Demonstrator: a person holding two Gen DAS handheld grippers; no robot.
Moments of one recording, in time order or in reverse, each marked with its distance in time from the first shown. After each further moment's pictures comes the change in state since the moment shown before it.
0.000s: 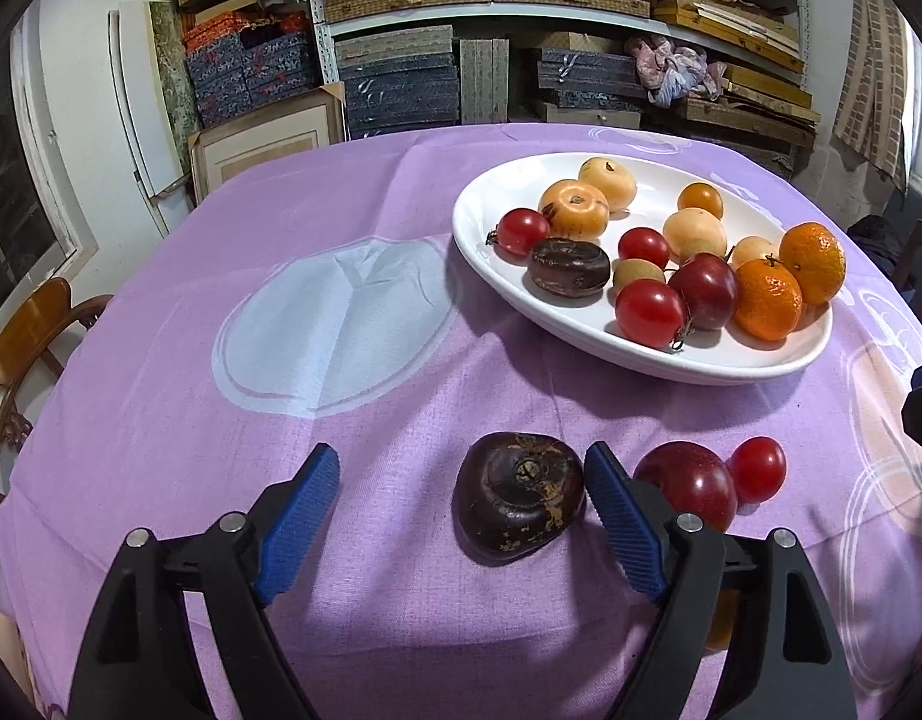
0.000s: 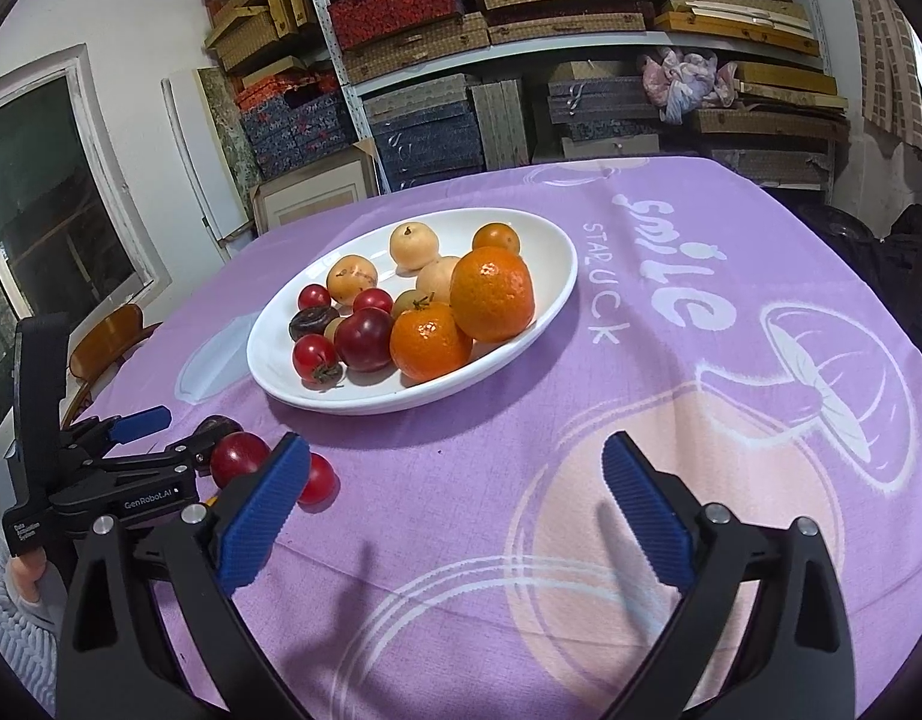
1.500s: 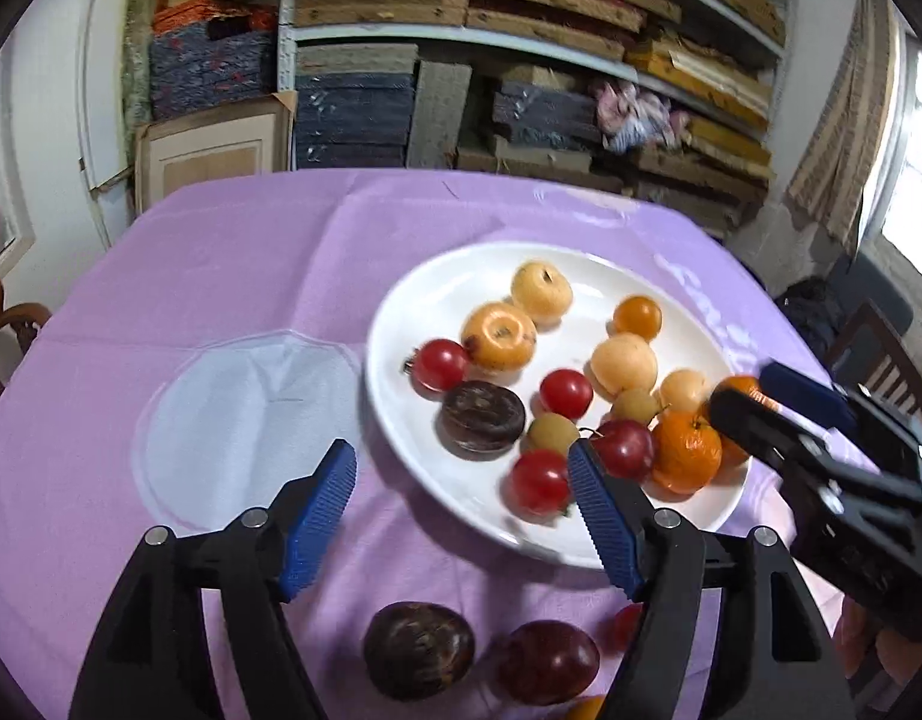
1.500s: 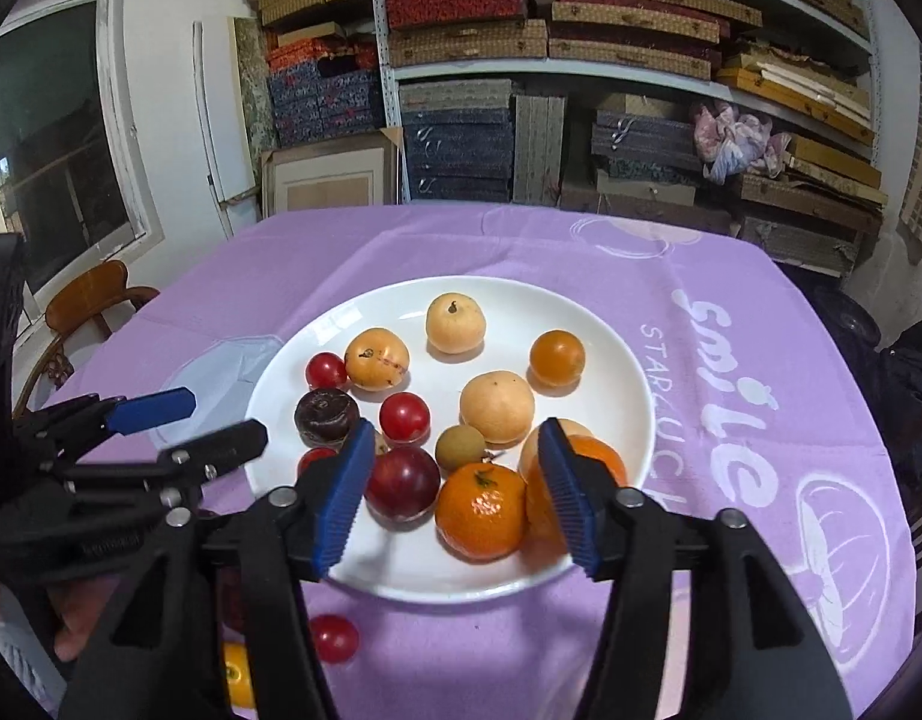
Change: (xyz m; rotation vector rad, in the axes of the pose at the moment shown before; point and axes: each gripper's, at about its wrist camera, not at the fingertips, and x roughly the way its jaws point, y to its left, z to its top) left arm -0.003 -0.001 0.069 -0.091 -0.043 -0.210; right arm 0.049 0.052 0.077 -0.185 0.014 -0.044
